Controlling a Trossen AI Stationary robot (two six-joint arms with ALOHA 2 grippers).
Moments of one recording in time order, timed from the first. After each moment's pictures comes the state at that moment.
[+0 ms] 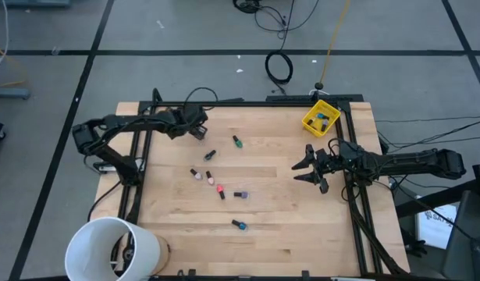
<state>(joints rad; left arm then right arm) 0.54 1.52 0.86 -0.53 -0.55 -0.39 -0.14 0.61 0.09 0.46 -0.37 0.22</state>
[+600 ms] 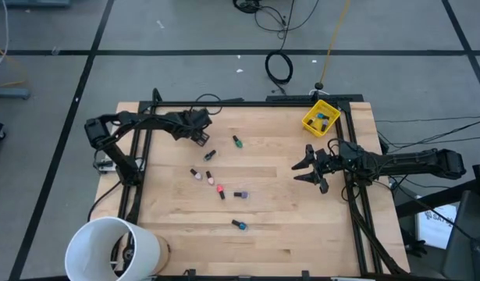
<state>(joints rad) 0.55 1.65 0.86 -0.52 -0.44 -0.34 -0.14 0.61 0.09 0.45 -0.37 0.22</state>
